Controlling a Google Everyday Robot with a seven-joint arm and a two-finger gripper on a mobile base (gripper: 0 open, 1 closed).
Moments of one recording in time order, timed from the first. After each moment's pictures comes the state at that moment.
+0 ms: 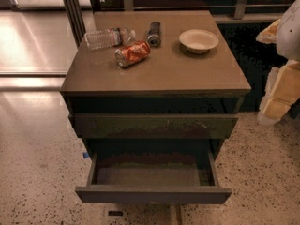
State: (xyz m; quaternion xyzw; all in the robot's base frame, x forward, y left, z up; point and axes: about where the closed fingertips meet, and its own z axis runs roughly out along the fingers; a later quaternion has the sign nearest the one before) arm 0.438 -0.216 0.979 -0.60 0.78 -0.04 0.16
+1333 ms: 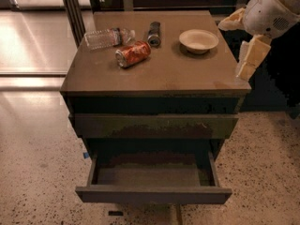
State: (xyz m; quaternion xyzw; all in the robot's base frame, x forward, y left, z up) arm 0.561 -0.201 0.952 -0.68 0.69 0.09 0.23
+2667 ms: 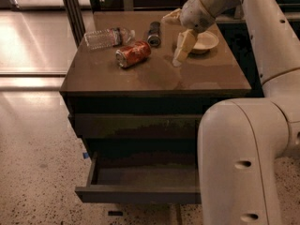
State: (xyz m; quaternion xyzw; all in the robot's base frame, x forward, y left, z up) arm 0.710 -0.076 0.904 -0.72 0.59 0.18 0.31
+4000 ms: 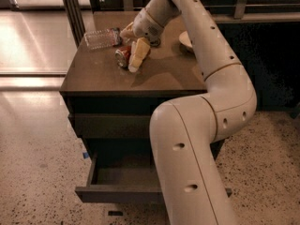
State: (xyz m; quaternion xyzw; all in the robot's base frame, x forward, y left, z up) arm 0.729 0.060 0.861 -0.73 0.58 0.26 0.26
